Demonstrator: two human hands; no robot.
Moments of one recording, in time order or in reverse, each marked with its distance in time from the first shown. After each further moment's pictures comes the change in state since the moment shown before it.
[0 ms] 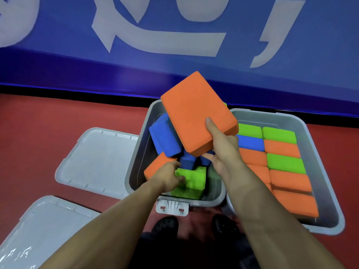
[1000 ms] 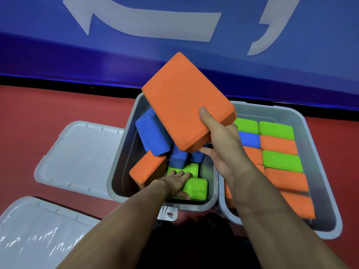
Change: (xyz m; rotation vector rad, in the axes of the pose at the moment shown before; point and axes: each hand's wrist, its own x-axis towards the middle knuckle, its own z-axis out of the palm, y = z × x) left_hand 0.066 -0.001 0.063 0.460 -0.454 0.280; right_hand 0.019 -0.023 -0.011 -0.114 -0.110 -0.071
